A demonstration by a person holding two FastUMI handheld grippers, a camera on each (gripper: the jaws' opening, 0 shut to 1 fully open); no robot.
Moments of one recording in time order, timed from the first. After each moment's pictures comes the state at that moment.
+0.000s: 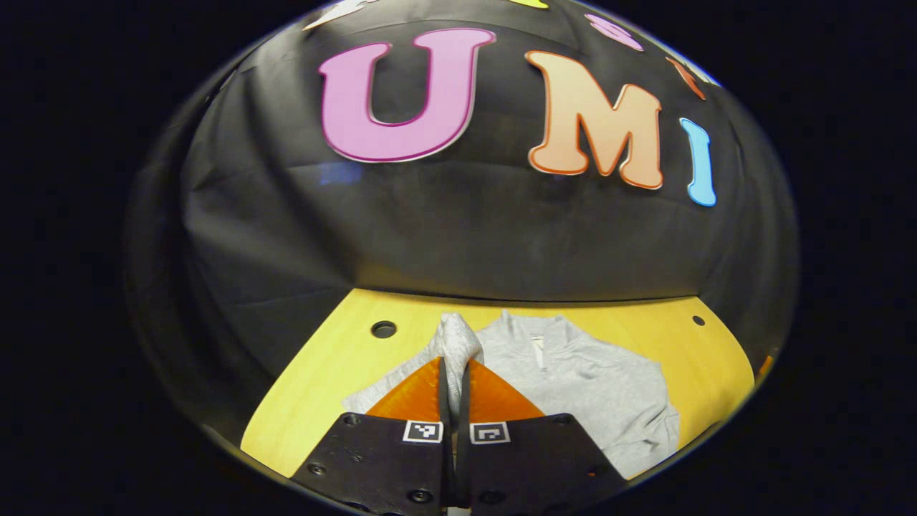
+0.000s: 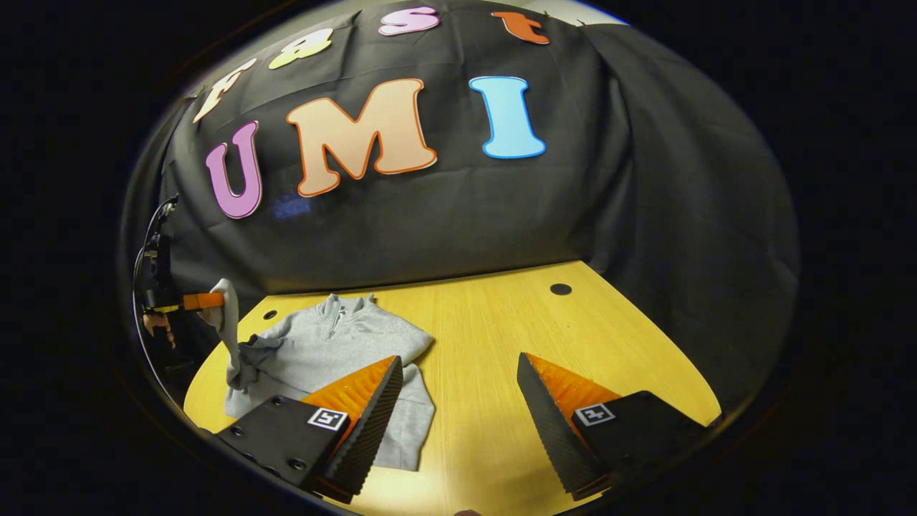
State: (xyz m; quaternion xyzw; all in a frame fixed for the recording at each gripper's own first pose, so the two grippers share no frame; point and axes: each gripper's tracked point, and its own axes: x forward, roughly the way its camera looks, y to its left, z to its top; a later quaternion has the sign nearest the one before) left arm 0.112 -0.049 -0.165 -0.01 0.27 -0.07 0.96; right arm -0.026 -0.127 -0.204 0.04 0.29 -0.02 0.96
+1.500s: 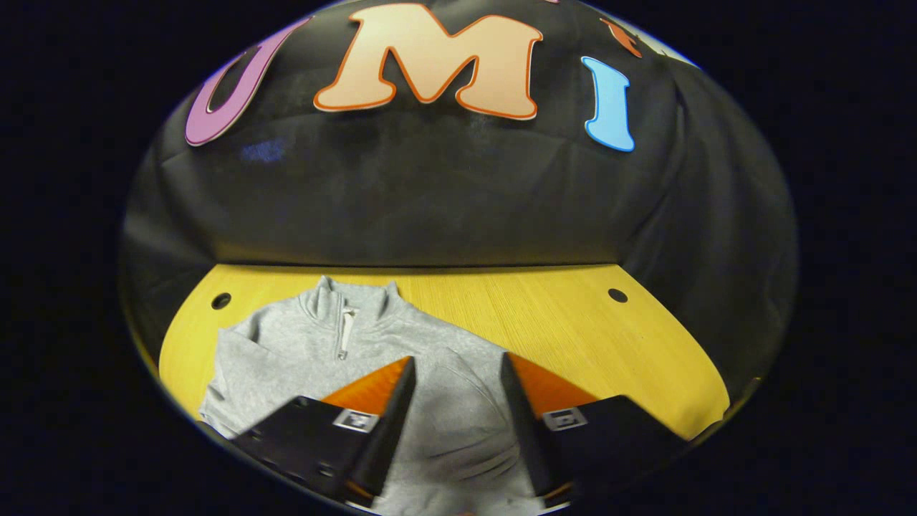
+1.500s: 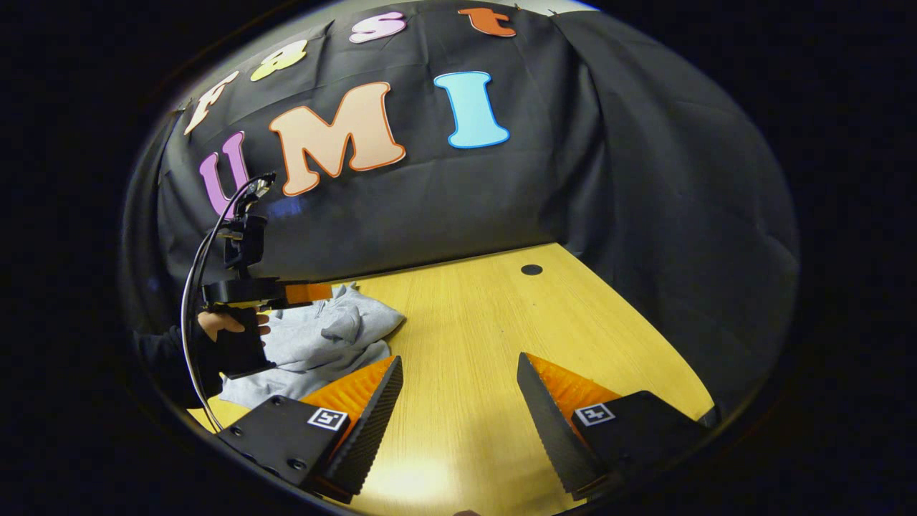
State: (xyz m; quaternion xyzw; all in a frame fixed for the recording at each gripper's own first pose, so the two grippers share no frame) left arm 0.094 -0.289 -0.217 -0.01 0.31 -0.18 0.93; right arm -0.059 -0.189 -0.218 0.06 0.31 -0.01 0.95
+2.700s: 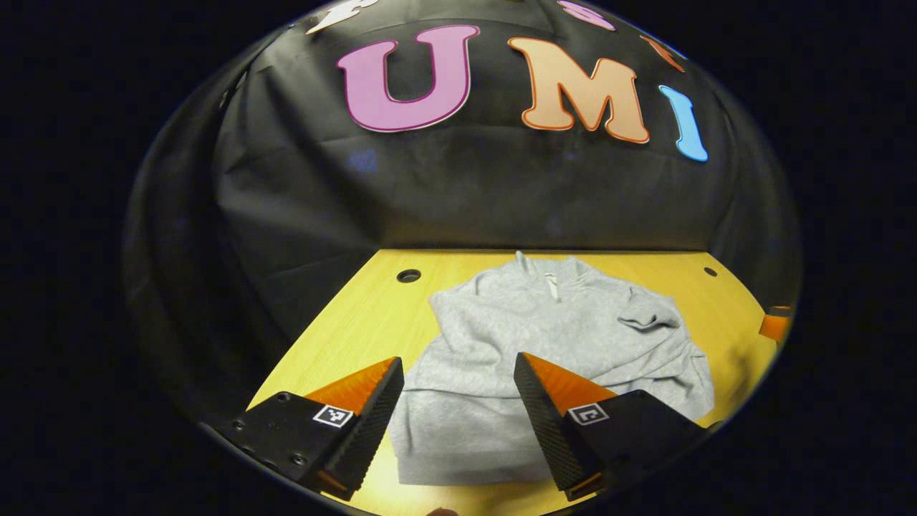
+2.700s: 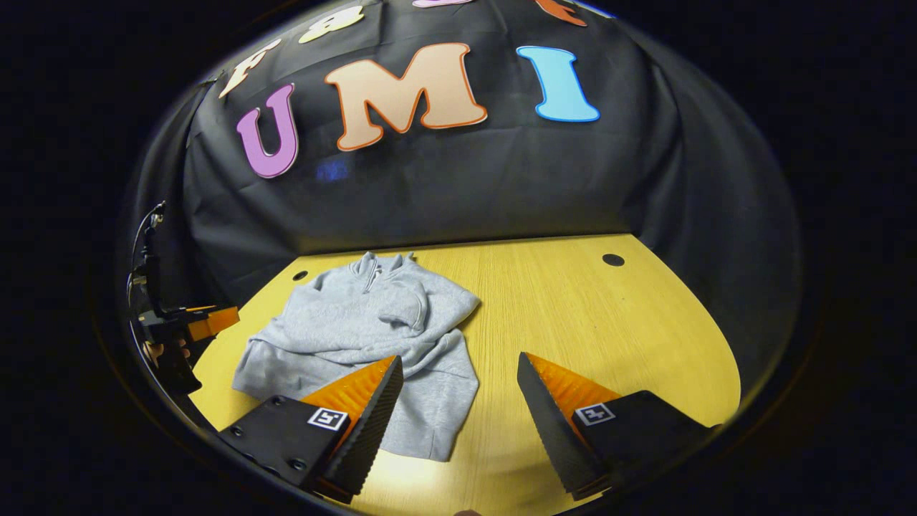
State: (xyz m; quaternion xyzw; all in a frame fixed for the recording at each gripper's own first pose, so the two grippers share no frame) left arm -0.008 0.012 -0.221 0.03 0.32 -0.01 0.95; right arm -0.028 -0.062 -0.266 0.03 0.36 0.07 0.93
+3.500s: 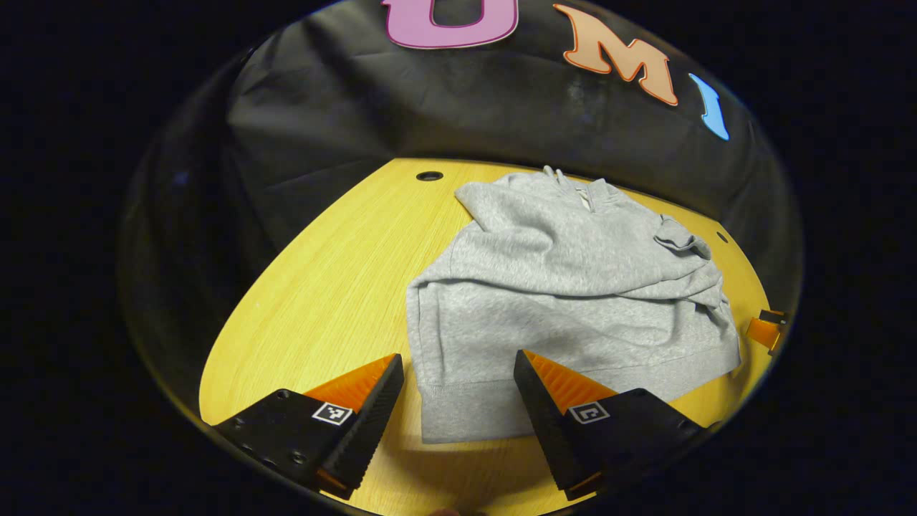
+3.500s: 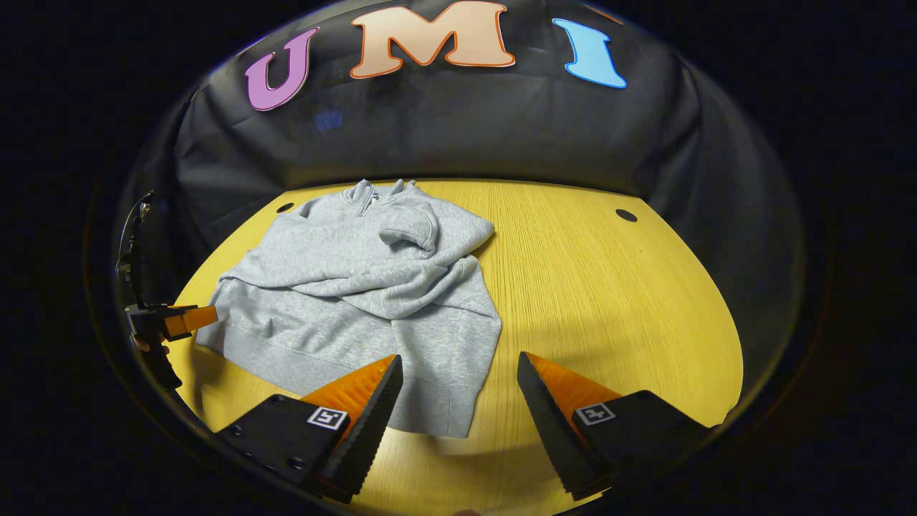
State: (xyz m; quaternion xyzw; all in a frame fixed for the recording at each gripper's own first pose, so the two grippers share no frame) left arm -0.079 0.047 -0.321 -0.03 0.44 -0.01 0.90; right arm -0.071 -0.037 -0.347 -0.04 0.45 0.05 0.89
